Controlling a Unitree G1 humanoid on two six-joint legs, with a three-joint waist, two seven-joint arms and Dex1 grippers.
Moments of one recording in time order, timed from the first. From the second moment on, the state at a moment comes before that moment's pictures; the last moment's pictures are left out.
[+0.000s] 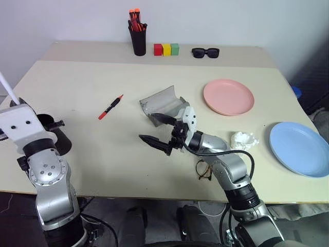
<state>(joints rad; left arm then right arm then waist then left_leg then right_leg) -0.09 0.14 0.42 -0.60 0.16 0.34 0.26 -0.39 -0.14 0.23 -0.12 0.39 0.29 0.79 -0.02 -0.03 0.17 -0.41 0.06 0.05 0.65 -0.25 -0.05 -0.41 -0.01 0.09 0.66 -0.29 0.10</state>
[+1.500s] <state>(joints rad) -0.38 0.25 0.21 -0.40 0.06 0.37 0.08 -0.40 -0.02 0.22 -0.07 0.42 0.23 0.77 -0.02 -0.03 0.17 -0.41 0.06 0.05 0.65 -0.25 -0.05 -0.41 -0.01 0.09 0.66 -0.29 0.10</state>
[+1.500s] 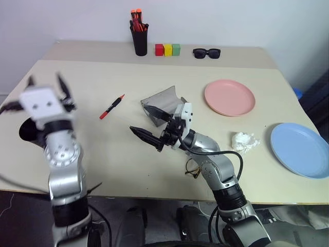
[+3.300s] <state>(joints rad) -0.32 0.23 0.40 -0.52 0.08 0.35 0.25 -0.40 -0.06 0.21 -0.11 0.62 0.37 0.93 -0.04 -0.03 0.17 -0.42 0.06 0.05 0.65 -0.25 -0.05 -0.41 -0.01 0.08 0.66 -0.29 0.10</state>
